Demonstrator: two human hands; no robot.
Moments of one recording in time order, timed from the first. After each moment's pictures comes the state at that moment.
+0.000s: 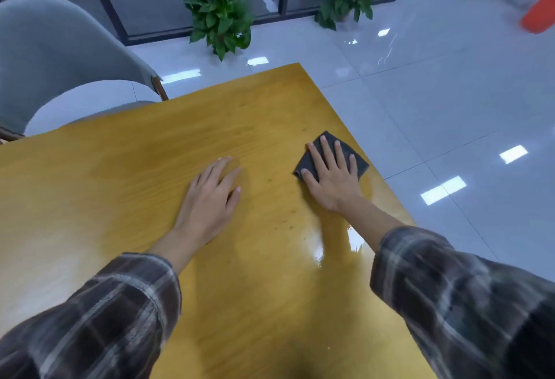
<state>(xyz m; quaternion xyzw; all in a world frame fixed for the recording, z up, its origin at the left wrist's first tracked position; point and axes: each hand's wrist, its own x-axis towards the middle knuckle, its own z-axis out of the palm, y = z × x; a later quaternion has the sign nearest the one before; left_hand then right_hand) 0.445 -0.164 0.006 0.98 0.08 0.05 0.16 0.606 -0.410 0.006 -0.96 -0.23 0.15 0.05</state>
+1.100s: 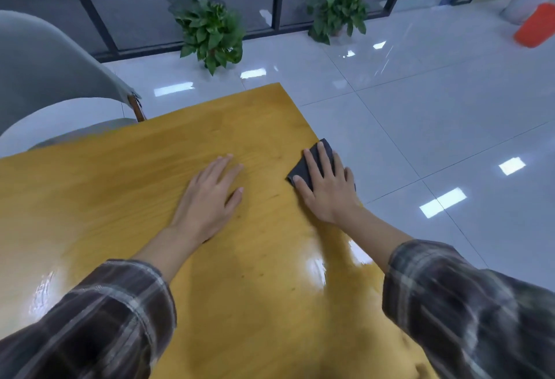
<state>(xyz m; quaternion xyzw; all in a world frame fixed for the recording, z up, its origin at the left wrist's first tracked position) 0.541 -0.185 0.000 0.98 0.07 0.04 0.18 0.675 -0.427 0.005 -0.96 -0.24 0.11 0.05</state>
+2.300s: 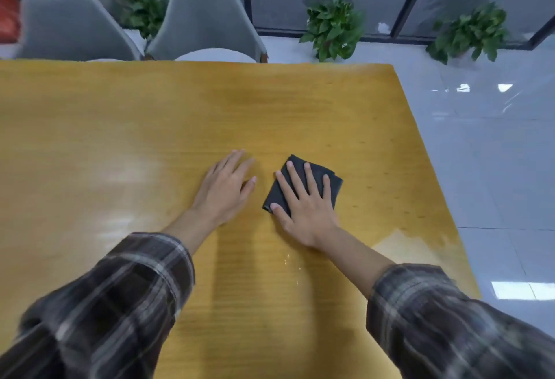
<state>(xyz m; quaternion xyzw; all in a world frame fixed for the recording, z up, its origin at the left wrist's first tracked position) 0.300 -0.213 0.024 0.95 0.29 0.02 0.16 0.435 -0.384 0.004 -0.84 -0.52 0.14 0.01</state>
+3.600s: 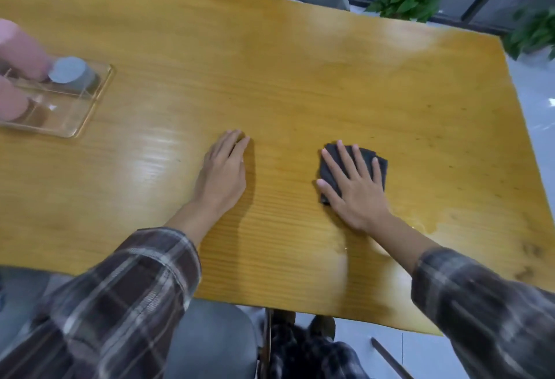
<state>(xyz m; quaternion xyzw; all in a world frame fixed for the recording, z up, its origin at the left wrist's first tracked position) 0.068 -0.197 -0.008 0.90 0.38 0.13 0.18 0.301 -0.383 0.007 -0.83 -0.54 0.13 0.00</state>
